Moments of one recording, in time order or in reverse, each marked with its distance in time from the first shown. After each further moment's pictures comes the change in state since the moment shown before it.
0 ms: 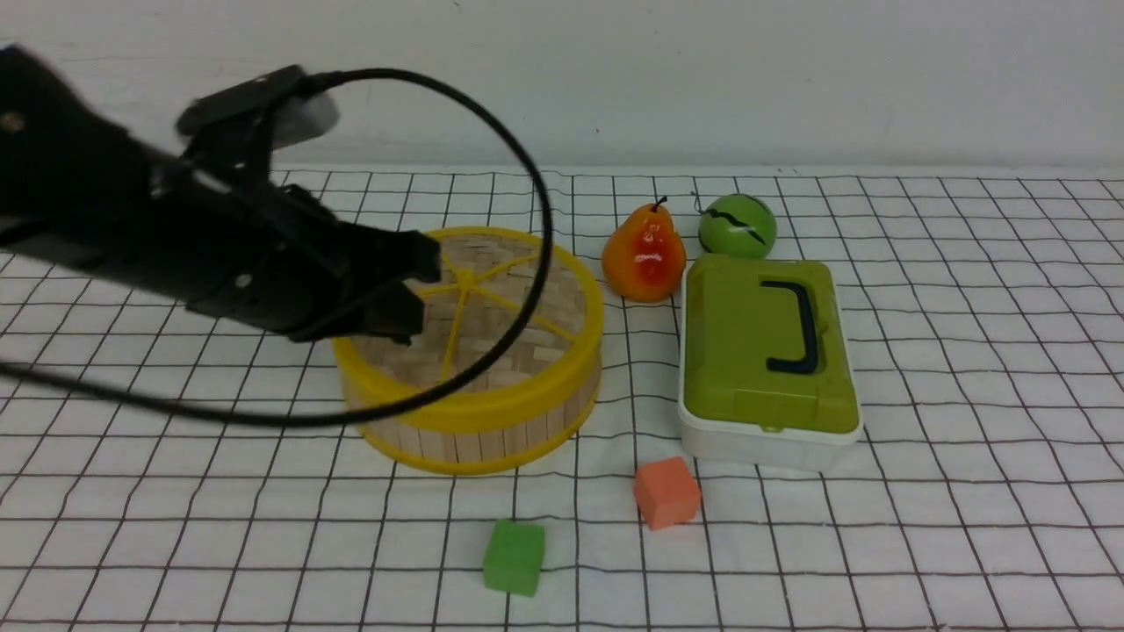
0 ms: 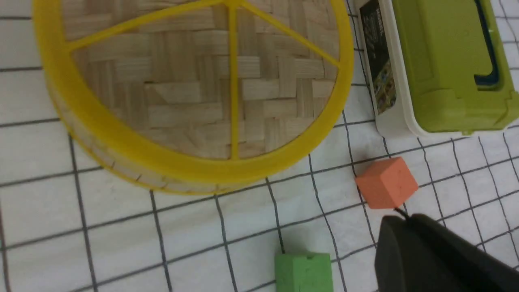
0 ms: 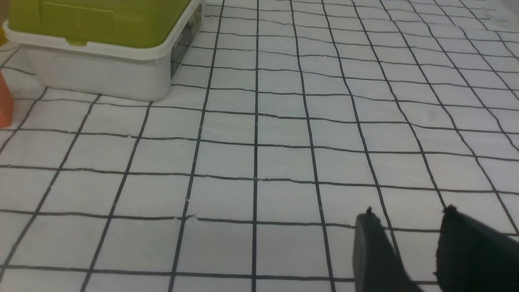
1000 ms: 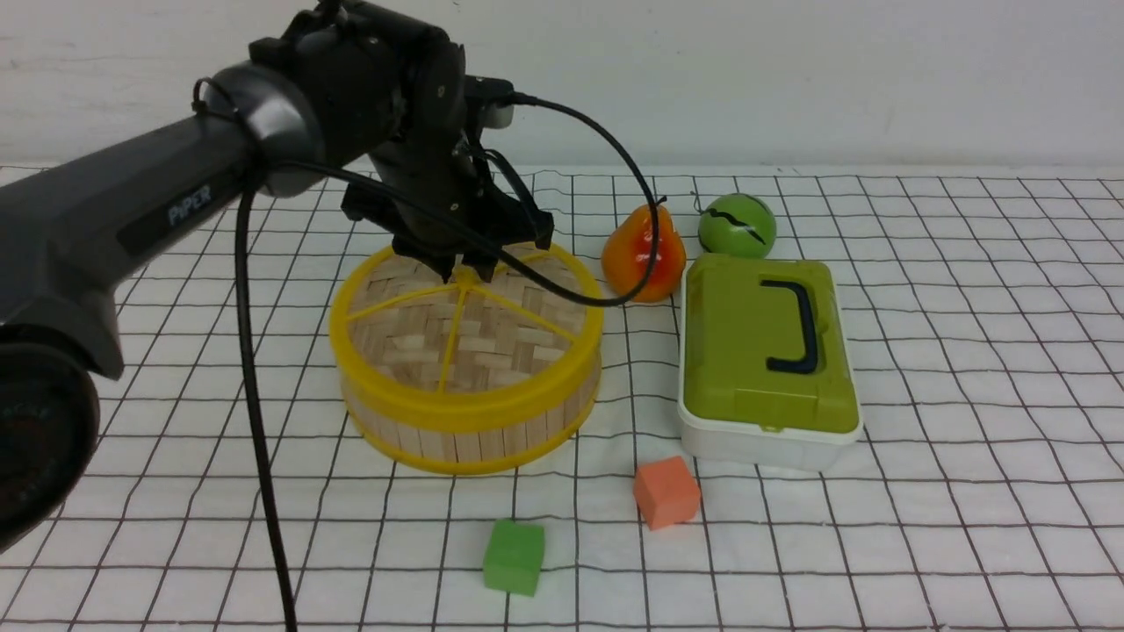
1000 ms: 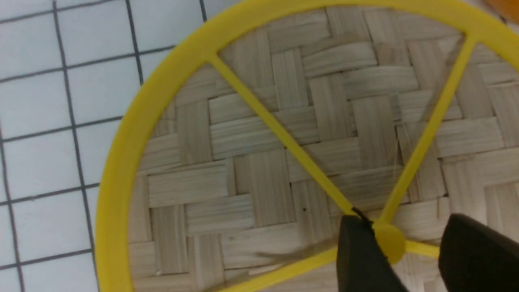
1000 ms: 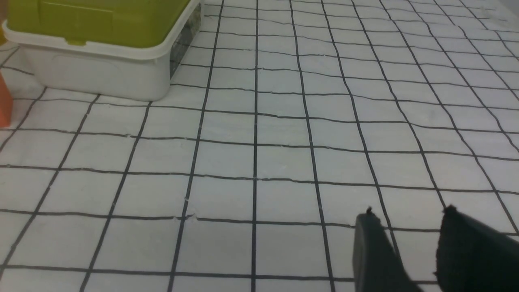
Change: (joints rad) right arm 0.000 0.000 0.000 0.000 0.000 0.000; left arm -0.111 0.638 -0.718 0.570 0.235 -0.324
